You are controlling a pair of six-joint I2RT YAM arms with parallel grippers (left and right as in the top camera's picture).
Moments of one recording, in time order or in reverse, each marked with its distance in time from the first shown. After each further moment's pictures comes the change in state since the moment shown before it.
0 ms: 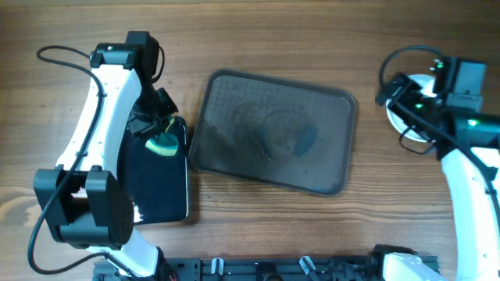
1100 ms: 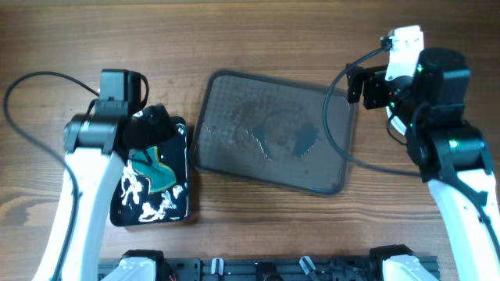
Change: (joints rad) left arm 0.000 -0.535 -0.378 0.361 -0.010 0.132; right arm 0.208 -0.126 -0.005 0.371 0.006 -0.640
